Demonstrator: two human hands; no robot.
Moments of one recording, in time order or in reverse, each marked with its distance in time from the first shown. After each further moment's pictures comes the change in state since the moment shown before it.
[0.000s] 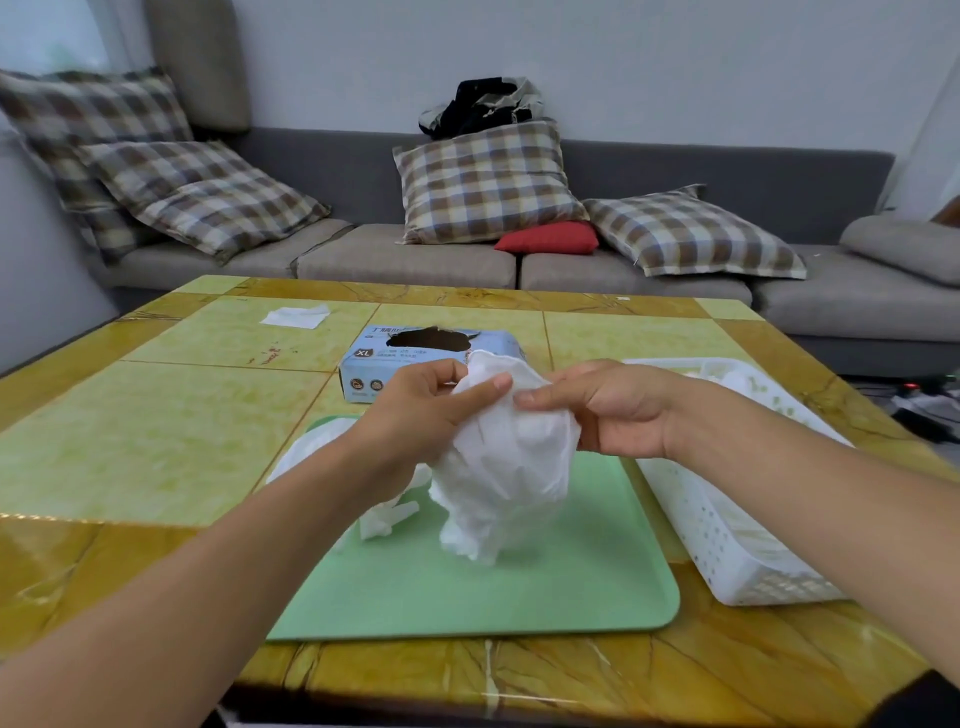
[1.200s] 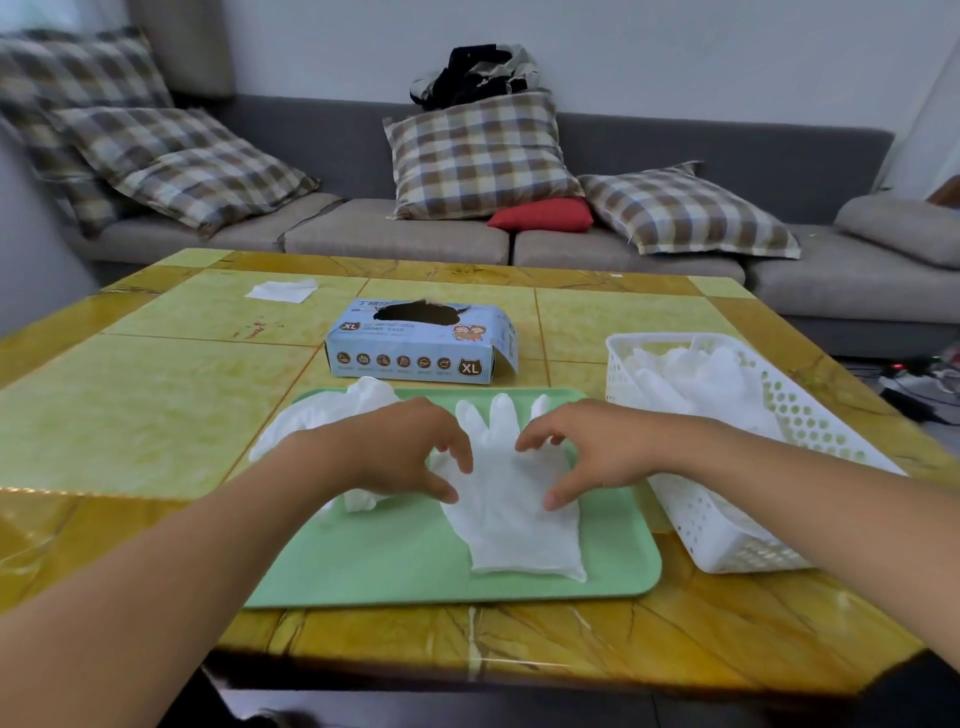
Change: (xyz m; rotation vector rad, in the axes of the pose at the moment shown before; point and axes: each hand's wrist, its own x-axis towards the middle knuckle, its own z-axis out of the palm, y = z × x) left_hand 0.028 -0.051 -0.031 1.229 -0.475 0.285; right_hand -0.004 0.045 -0.022 -1.407 -0.015 -0.037
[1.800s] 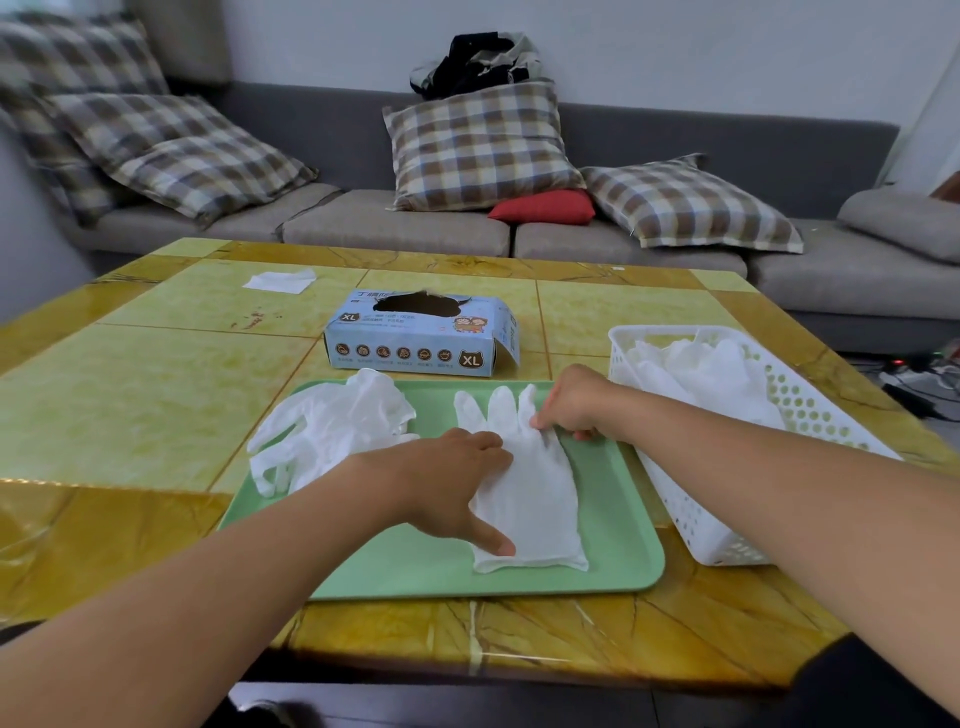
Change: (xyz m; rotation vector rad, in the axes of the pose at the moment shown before) left_hand 0.007 0.042 0.027 0.175 -0.208 -0.036; right_hand 0.073 0.022 0.008 0.396 0.252 0.599
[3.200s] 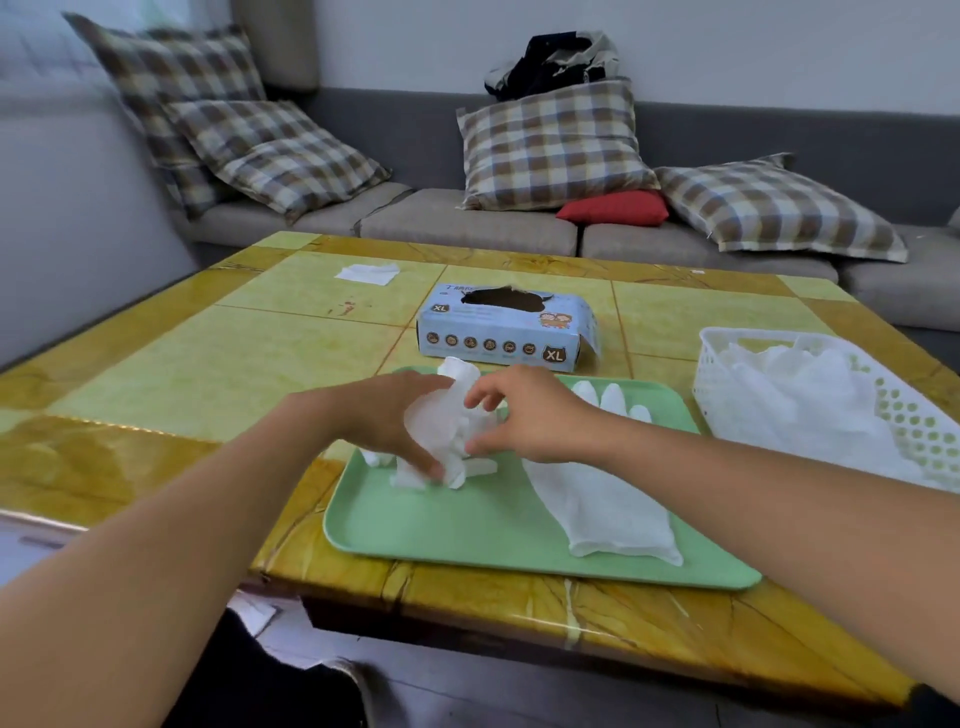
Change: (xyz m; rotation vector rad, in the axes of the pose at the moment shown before) left_hand -0.065 -0.140 0.001 -0.305 0.134 -0.256; right_hand -0.081 -0.101 0.057 -0.011 -0.021 -0.733
